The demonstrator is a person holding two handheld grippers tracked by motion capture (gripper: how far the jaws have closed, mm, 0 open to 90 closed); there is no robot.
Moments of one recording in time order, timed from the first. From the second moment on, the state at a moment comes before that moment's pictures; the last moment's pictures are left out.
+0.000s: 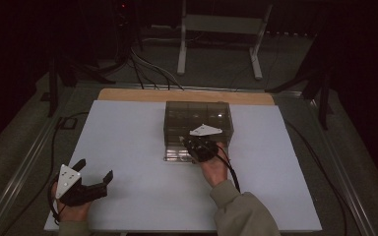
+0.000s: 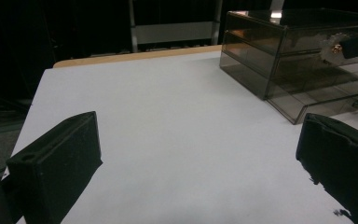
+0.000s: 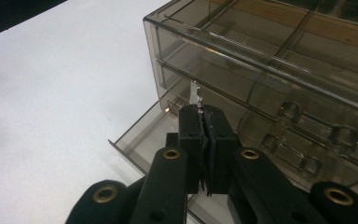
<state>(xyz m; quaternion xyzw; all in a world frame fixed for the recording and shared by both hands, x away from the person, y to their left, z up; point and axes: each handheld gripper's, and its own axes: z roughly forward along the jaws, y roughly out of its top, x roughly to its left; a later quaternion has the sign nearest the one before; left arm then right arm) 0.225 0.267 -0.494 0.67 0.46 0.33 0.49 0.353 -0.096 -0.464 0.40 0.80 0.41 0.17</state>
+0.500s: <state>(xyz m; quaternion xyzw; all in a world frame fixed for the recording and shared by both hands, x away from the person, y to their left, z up) 0.225 0.268 -0.495 0.67 0.46 0.32 0.49 0.357 -0.083 -0.474 0.40 0.81 0.39 0.17</state>
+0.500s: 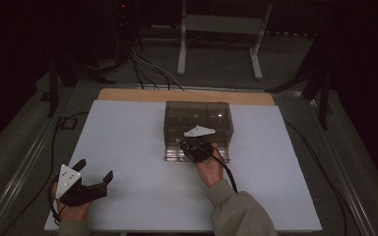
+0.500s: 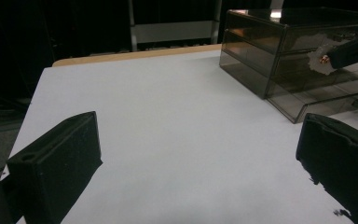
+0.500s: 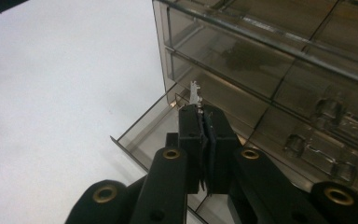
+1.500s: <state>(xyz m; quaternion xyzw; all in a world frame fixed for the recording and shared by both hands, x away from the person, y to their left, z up) 0.224 0.269 -0.495 0.67 0.46 0.32 0.49 0.365 -0.071 -0.494 0.40 0.83 0.35 0.18</state>
